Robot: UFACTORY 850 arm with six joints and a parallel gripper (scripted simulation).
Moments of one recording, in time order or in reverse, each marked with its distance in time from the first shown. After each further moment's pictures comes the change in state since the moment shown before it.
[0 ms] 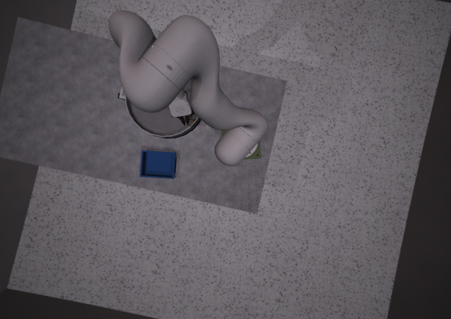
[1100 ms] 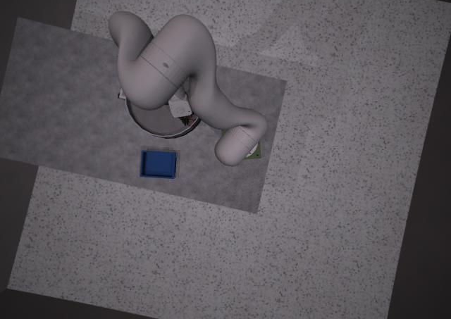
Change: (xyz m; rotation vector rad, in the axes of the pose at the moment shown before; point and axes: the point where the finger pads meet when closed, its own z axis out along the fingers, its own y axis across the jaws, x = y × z) arm 0.008 0.000 0.009 0.001 0.000 0.000
